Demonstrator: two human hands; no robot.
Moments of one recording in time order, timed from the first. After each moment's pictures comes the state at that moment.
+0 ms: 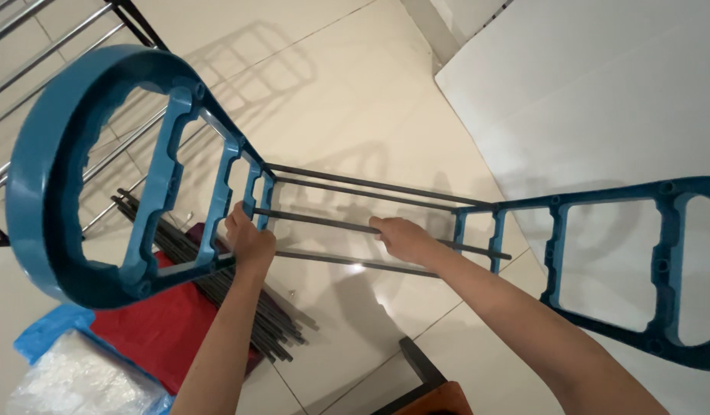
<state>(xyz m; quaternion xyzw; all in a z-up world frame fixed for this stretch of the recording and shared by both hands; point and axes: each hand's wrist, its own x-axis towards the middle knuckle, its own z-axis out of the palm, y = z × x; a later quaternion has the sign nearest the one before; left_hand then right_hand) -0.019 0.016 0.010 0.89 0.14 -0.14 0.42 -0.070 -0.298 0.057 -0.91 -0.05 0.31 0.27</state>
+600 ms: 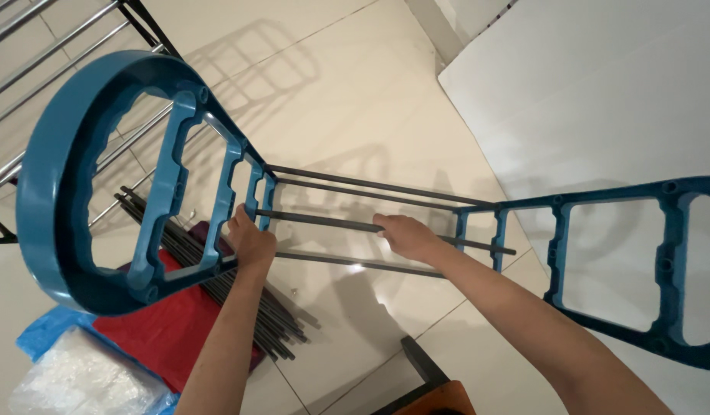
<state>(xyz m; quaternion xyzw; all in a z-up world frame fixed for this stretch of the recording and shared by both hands) -0.017 0.027 -0.021 0.90 0.15 -0.14 0.39 -0.071 -0.297 0.052 -0.92 -0.07 0.29 0.25</state>
